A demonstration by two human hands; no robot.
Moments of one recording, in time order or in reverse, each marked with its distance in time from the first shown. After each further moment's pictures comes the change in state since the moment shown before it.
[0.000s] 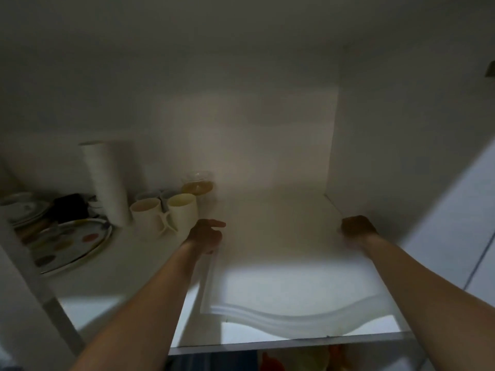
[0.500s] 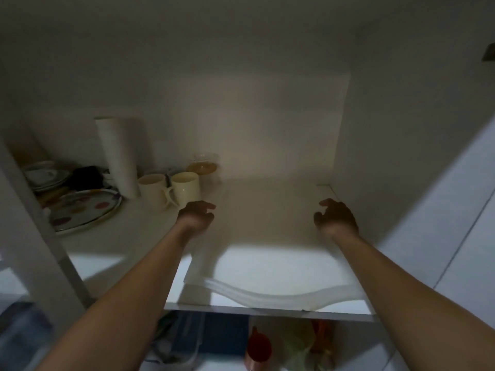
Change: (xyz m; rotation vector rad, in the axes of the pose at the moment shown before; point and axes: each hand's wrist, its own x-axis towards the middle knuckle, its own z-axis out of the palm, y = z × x) left_hand -0.035 -0.008 0.001 0.238 0.178 0.079; right_hand -0.019 -0.015 0.024 0.200 0.108 -0.088
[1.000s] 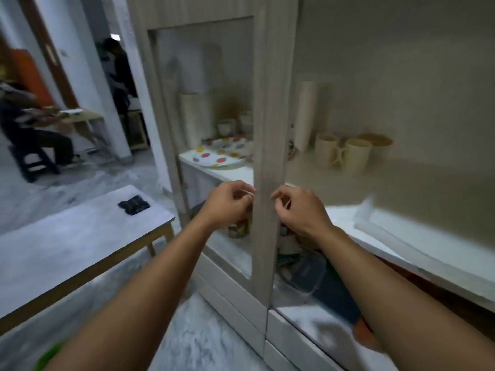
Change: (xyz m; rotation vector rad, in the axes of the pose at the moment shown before) left_hand -0.299 -0.150 -0.172 -0.152 0.355 -0.115; right_hand -0.297 -0.239 0.138 0.236 -0.402 -1.010
